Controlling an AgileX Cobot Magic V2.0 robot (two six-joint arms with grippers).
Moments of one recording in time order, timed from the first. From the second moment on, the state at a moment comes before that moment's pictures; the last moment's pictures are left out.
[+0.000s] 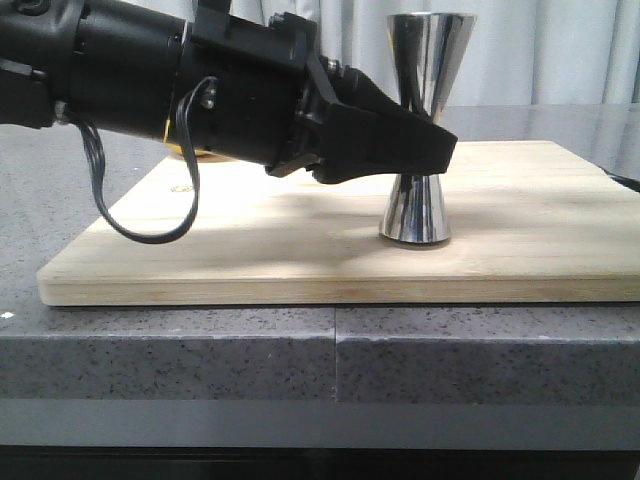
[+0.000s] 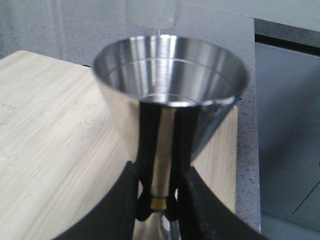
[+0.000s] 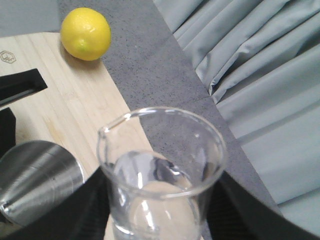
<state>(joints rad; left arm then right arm) -0.65 1.73 -0.91 1.17 -0.78 -0.88 0.64 1.08 -0.86 -0.85 0.26 0.10</state>
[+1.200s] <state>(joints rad) -0.65 1.73 -0.91 1.17 -0.78 -0.88 0.64 1.05 -0.86 -0.97 0.27 0.10</state>
